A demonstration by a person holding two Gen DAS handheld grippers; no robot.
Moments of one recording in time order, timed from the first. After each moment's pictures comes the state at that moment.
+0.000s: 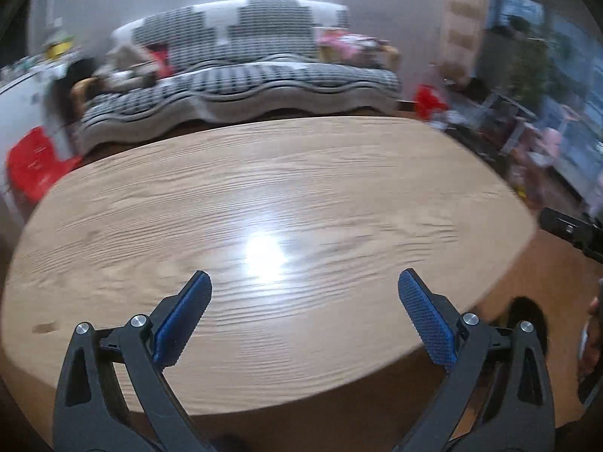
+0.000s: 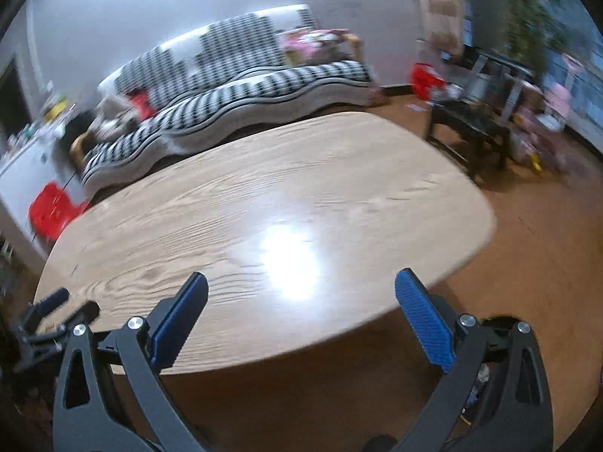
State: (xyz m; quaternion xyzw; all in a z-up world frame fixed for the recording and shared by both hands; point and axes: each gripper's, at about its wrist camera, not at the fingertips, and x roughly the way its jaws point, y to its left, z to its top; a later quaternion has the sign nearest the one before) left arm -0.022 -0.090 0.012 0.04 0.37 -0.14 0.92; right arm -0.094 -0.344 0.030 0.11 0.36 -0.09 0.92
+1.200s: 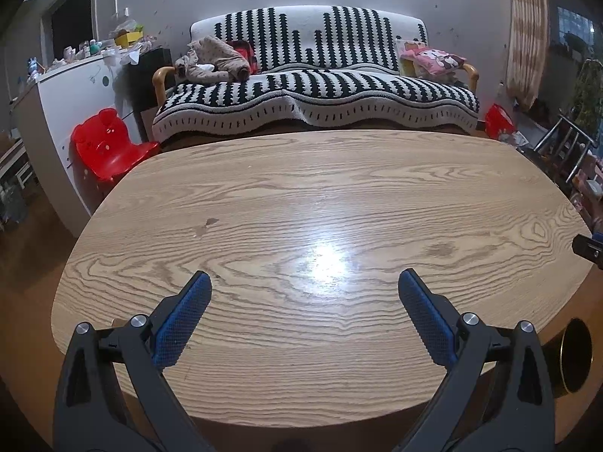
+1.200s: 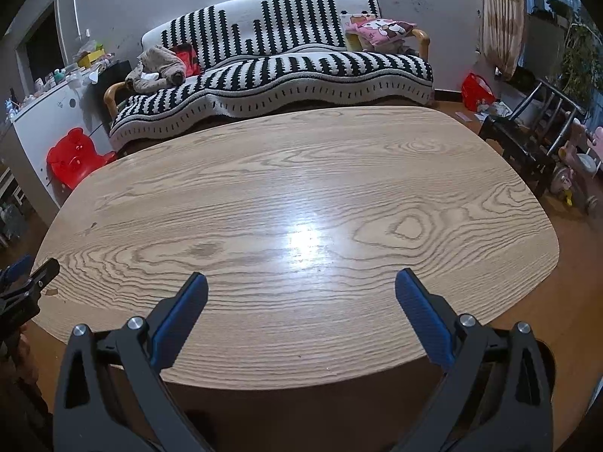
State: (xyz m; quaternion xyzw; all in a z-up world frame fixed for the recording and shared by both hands) left arm 0.001 0.034 0.012 0.03 0.35 -0.03 0.93; right arm -0.050 -0.271 0.007 0.07 0.38 -0.04 0.92
